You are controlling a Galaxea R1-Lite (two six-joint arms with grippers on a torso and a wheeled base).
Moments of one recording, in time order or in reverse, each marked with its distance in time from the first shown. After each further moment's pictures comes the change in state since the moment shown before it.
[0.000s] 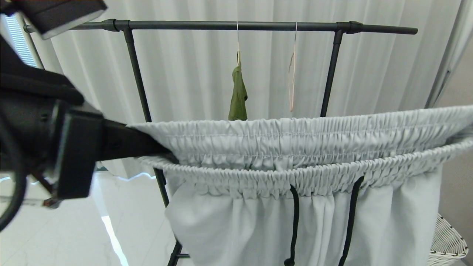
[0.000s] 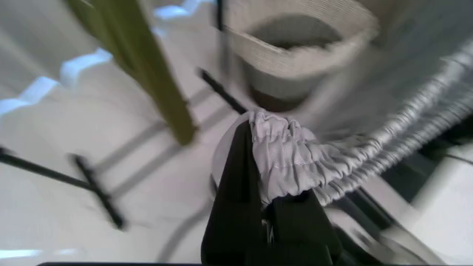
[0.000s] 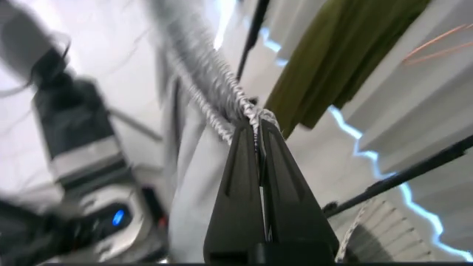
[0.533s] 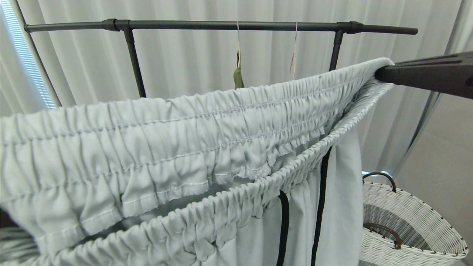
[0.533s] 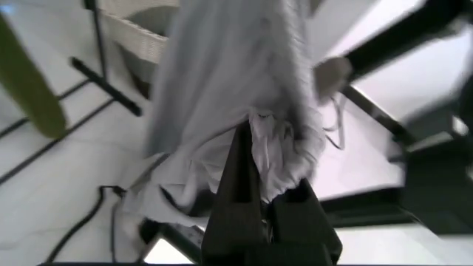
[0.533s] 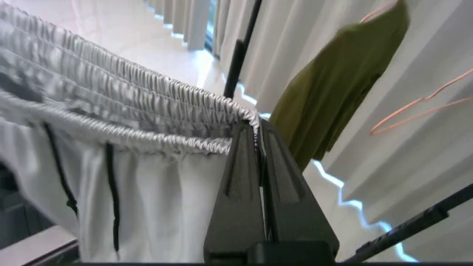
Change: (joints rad) left arm -0.173 -0.164 -0.004 0.057 -0.203 -0.273; right arm -0.027 0.128 0.104 -0.404 -0.002 -0.001
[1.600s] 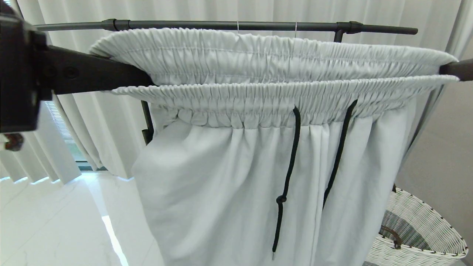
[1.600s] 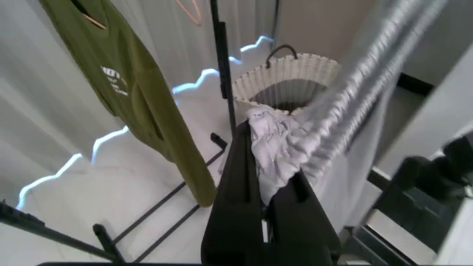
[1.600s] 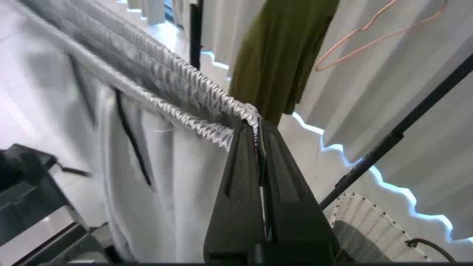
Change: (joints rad) left arm 0.201 0.132 -0.031 -0.239 0.209 0.407; right arm -0.143 -0.055 -0.176 0.345 -0.023 0.071
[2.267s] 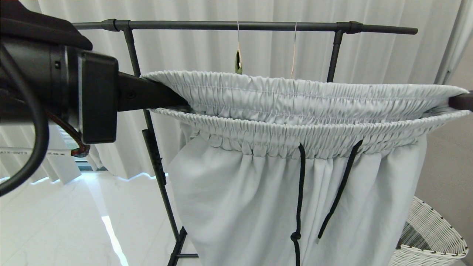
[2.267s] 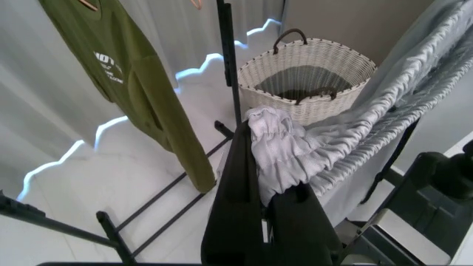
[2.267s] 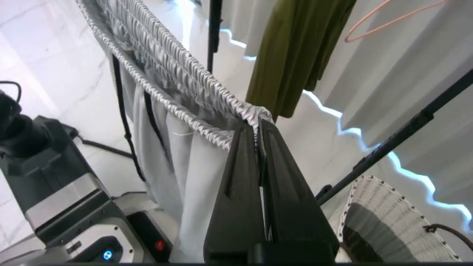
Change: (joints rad) left arm -0.011 0.064 0.018 -0.022 0.028 -0.005; right arm 0.075 -0.042 0.048 0.051 -0.035 0.027
